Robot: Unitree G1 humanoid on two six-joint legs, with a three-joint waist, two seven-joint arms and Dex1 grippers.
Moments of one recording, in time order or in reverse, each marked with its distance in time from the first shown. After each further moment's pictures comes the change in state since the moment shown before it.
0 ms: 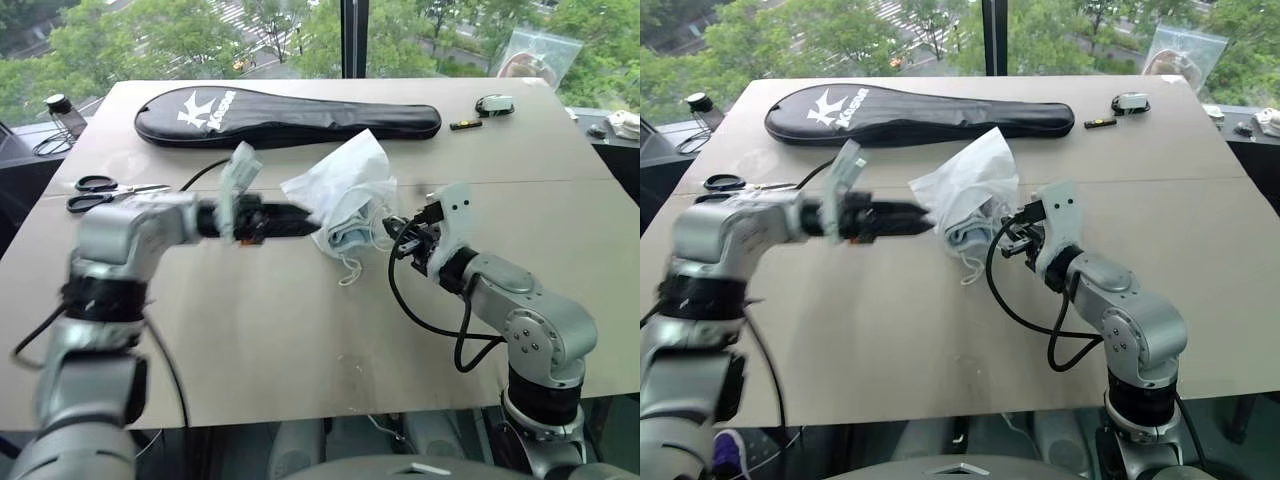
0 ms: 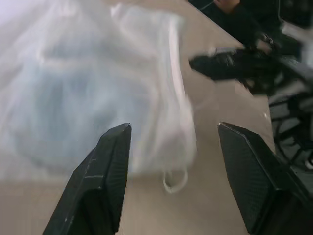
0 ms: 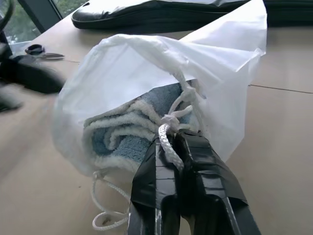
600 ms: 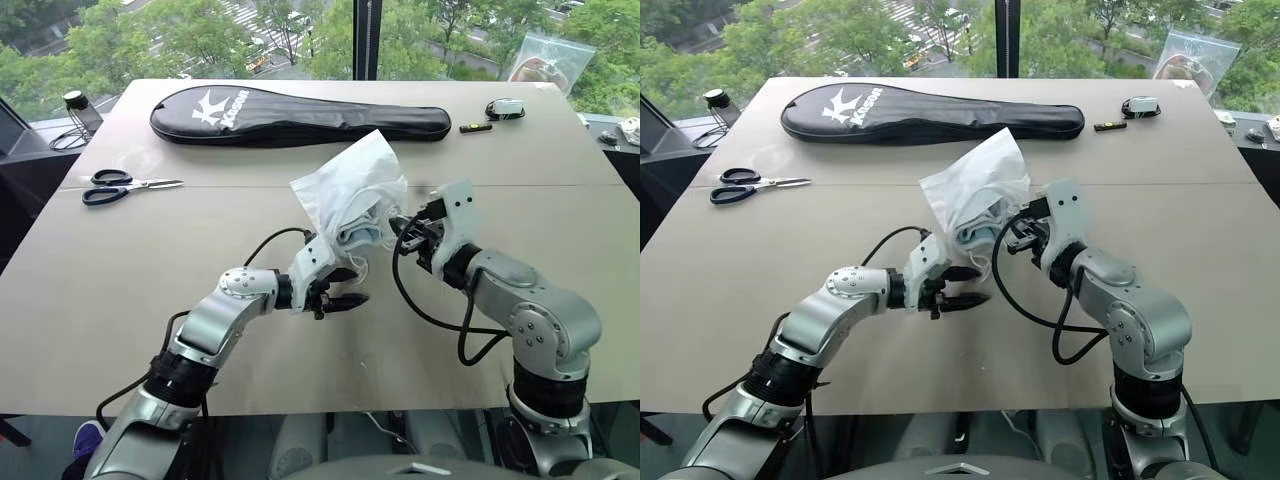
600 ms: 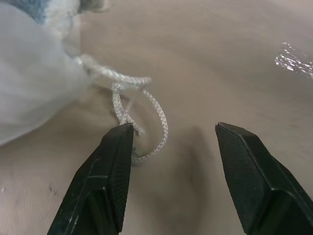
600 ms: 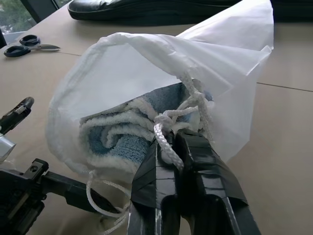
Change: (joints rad) left arm 0.211 -0.320 -0.288 -0.084 0.408 -0.493 0.271; right arm -0.011 -0.037 0.000 0.020 0.028 0.009 -0.039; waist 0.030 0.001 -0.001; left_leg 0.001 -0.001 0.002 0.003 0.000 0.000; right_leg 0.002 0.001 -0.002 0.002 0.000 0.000
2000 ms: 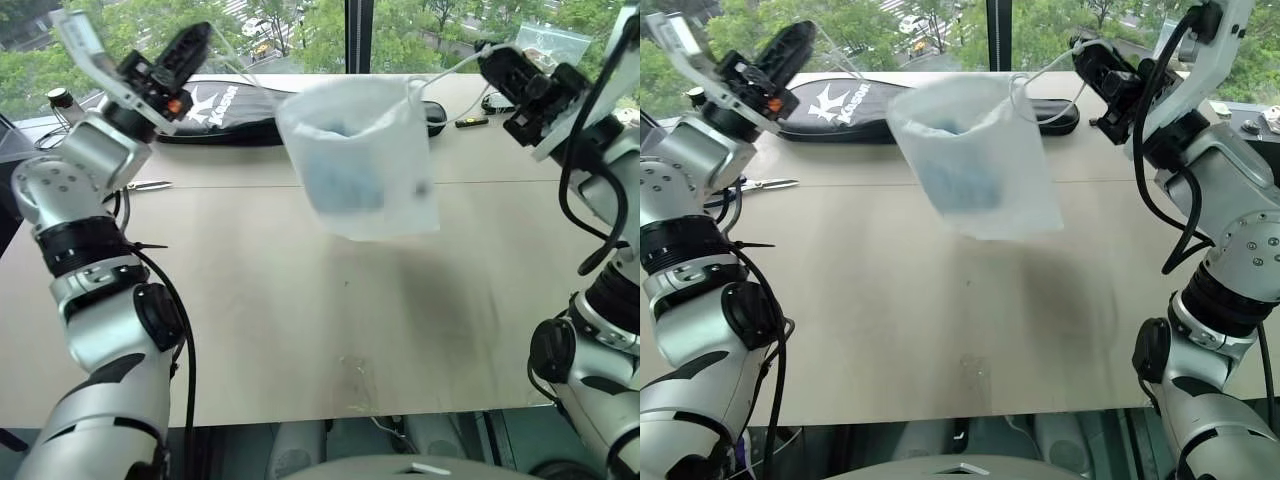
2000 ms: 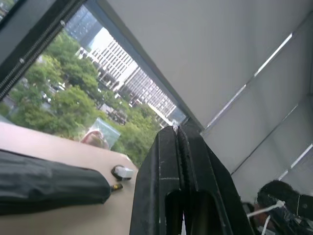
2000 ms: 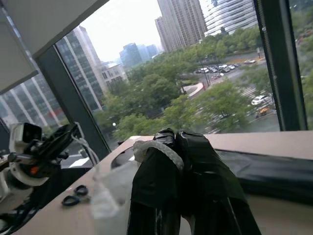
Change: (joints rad) left arm -0.665 0.052 0.812 0.539 -0.714 0.437 0.275; right arm -0.411 -0.311 -0.402 0.161 0.724 -0.106 -0.184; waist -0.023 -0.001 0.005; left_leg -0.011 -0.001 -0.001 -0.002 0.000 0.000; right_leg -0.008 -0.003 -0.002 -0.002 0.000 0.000
